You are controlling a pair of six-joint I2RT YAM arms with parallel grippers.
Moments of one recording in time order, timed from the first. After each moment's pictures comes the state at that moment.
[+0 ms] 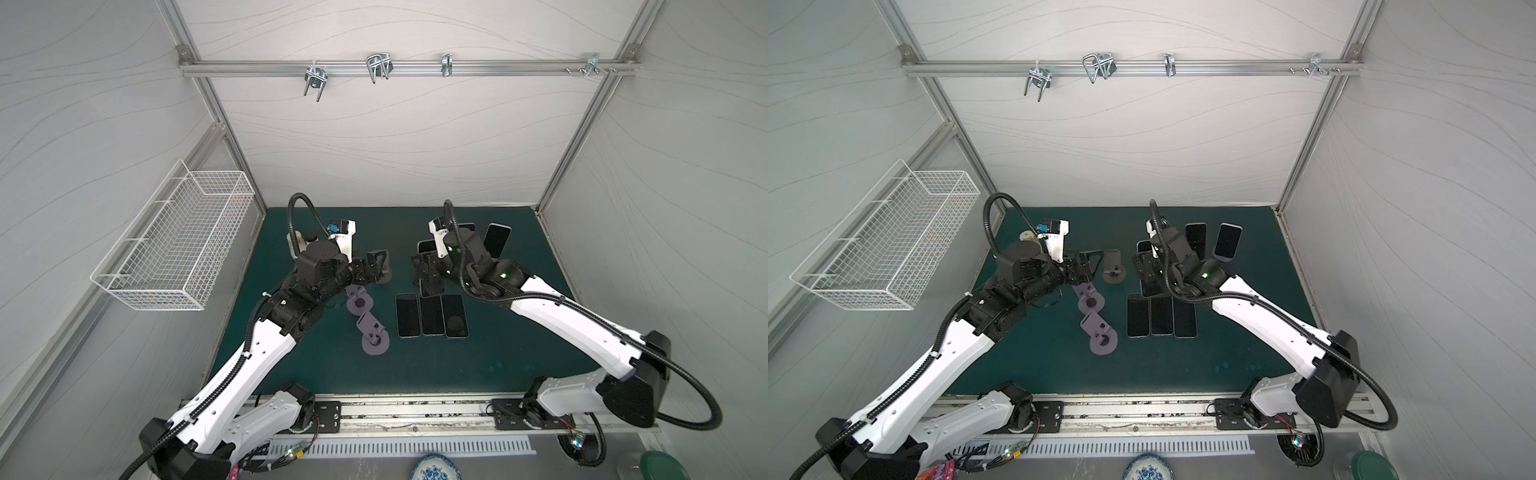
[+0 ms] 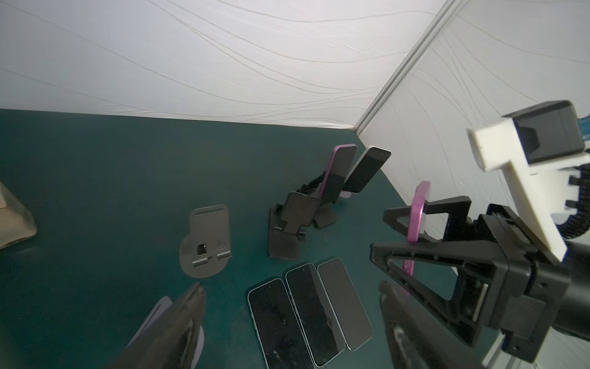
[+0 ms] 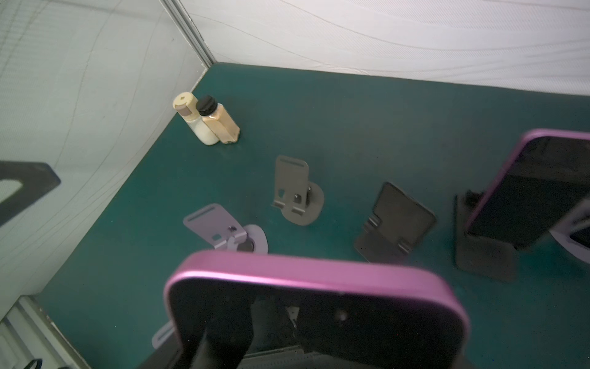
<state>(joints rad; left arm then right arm) -0.53 0.99 1.01 -0.37 0.04 -0.41 0.83 1.30 1.23 -0.51 0.15 0.39</state>
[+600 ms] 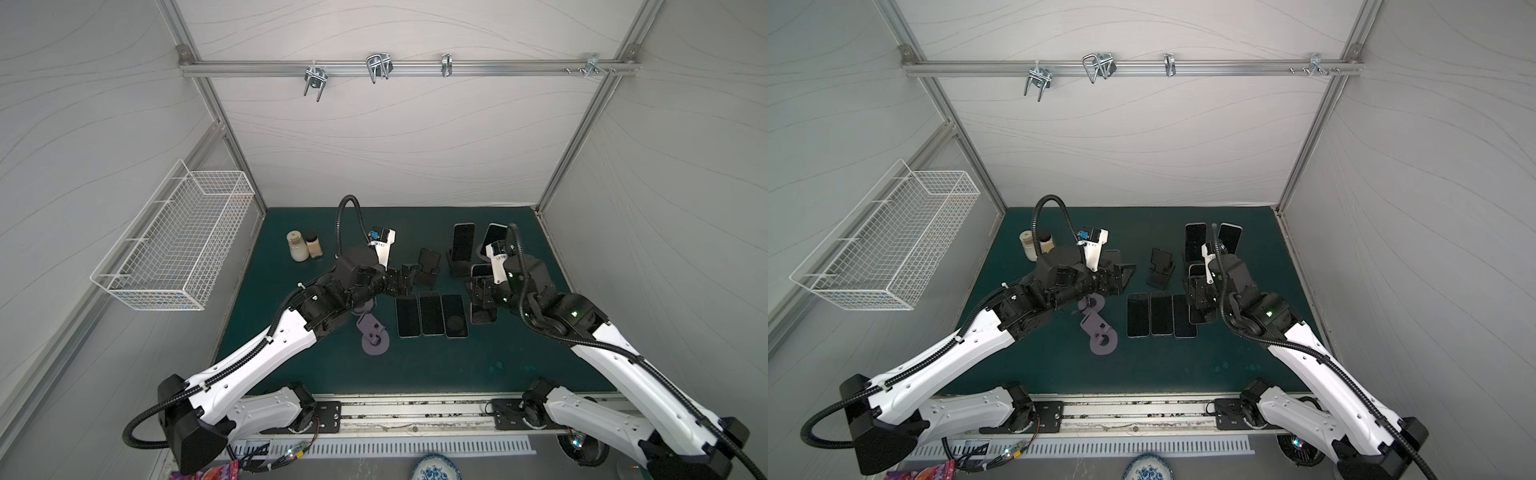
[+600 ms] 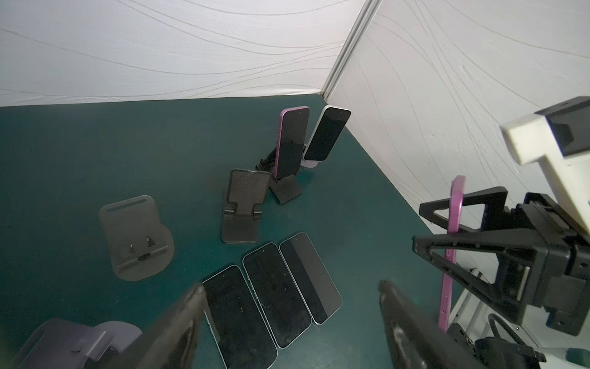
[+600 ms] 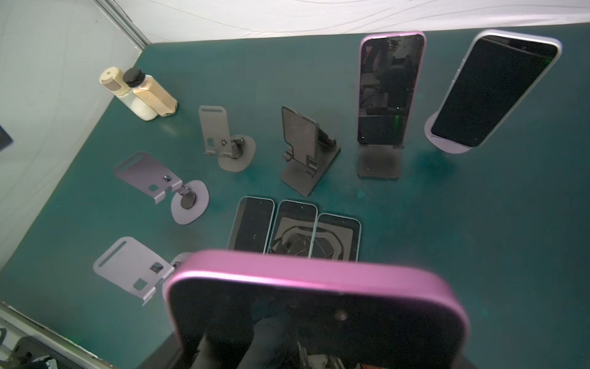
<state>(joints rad) -0.77 1.11 1.06 -0.35 -0.06 -0.43 0.68 0.90 1.02 -0.79 0.14 0.39</state>
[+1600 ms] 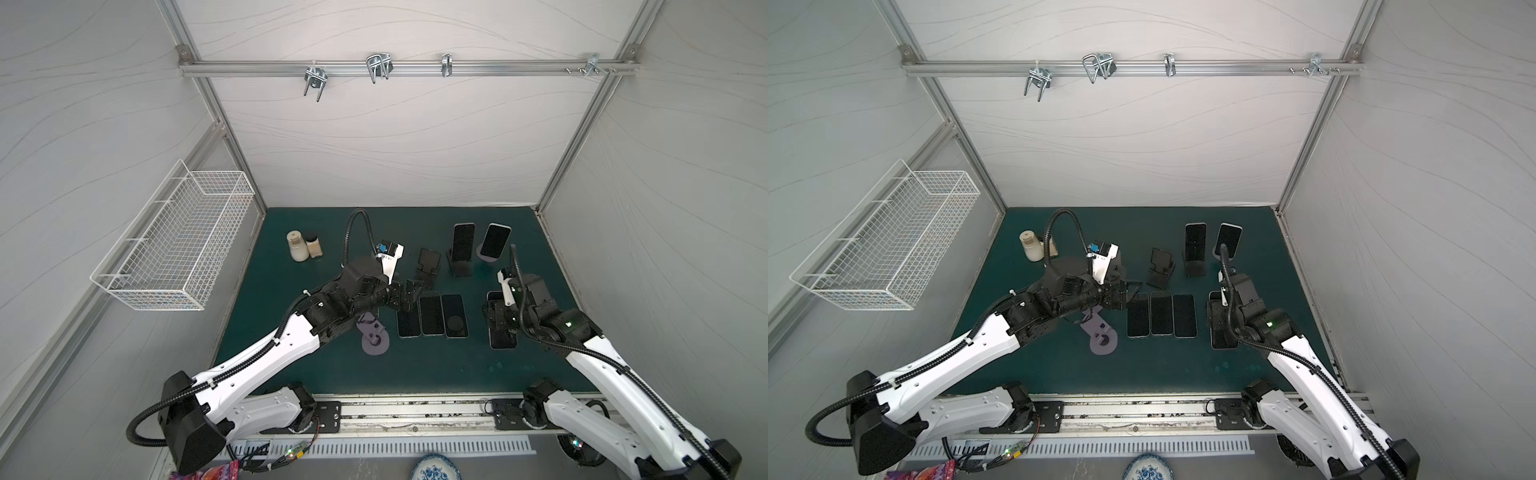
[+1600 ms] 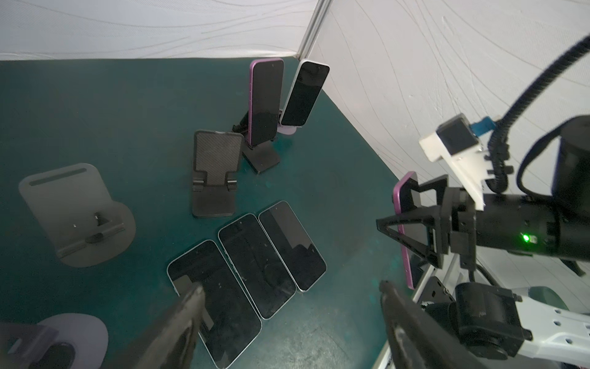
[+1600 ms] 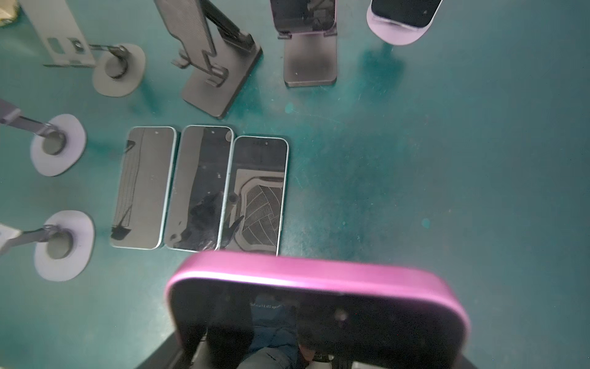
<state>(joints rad) -0.79 1.10 0.94 -0.30 0.09 -0.42 0.48 0.85 0.77 -0.84 0.09 0.29</state>
